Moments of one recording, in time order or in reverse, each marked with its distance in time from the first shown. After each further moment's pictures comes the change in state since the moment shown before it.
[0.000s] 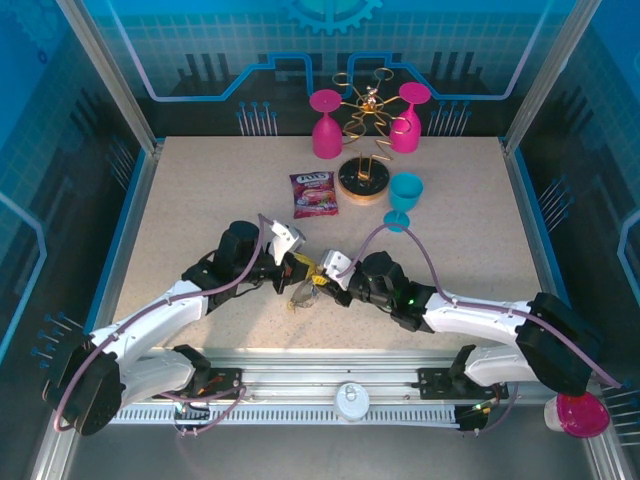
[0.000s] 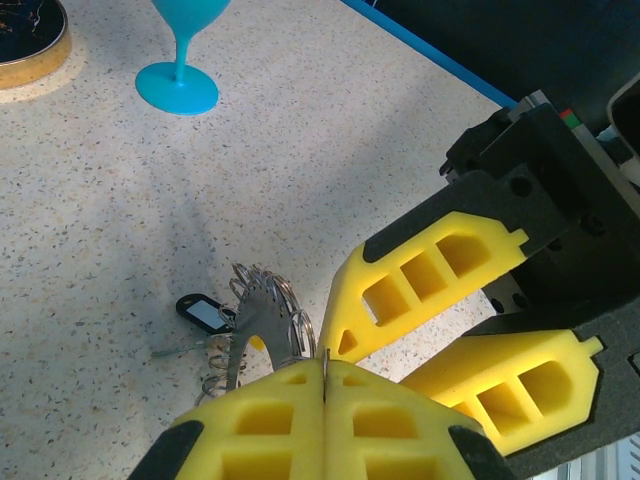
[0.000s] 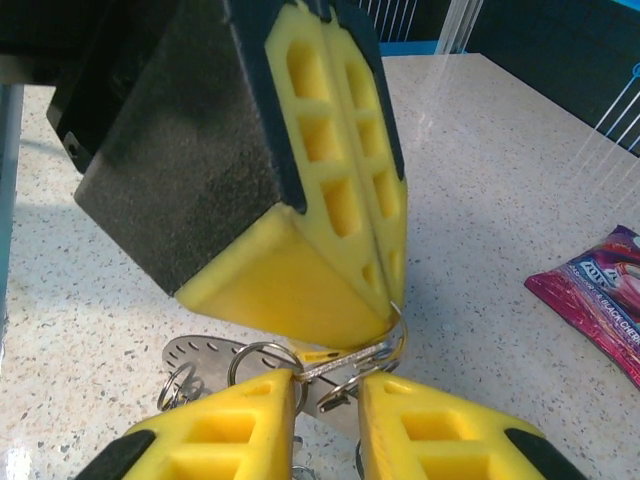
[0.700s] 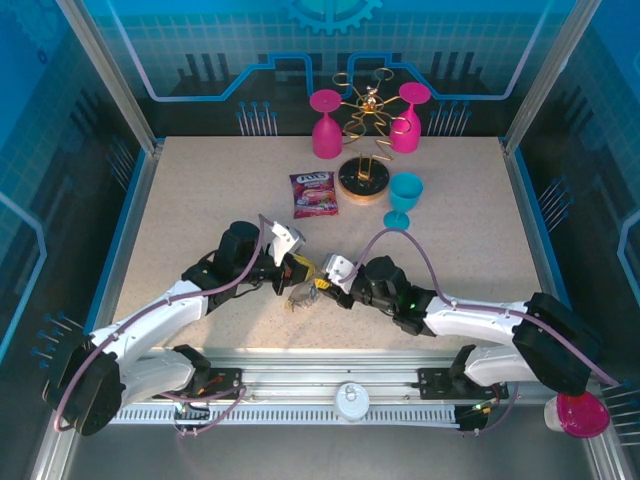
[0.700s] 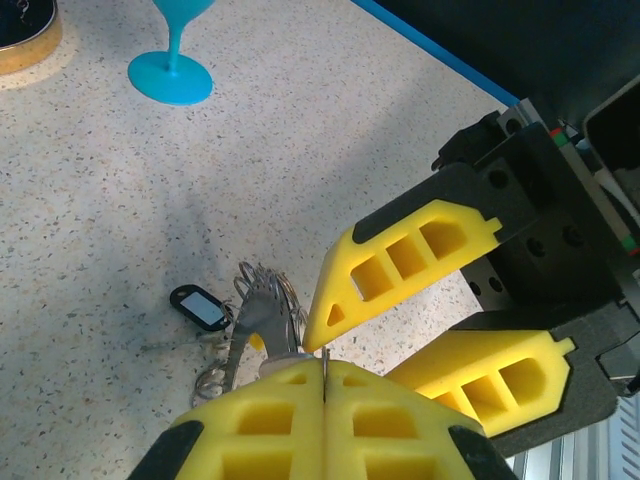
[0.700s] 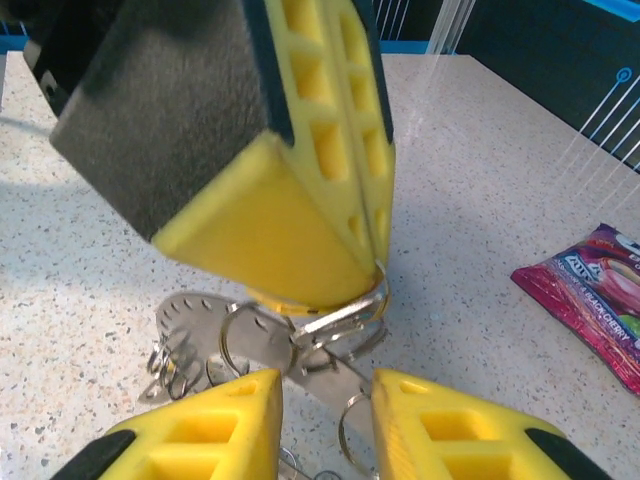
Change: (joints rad) left arm 0.000 0.000 0.000 -0.017 0.011 0.003; right arm 0.000 0.003 -0.059 0.063 0.019 -0.044
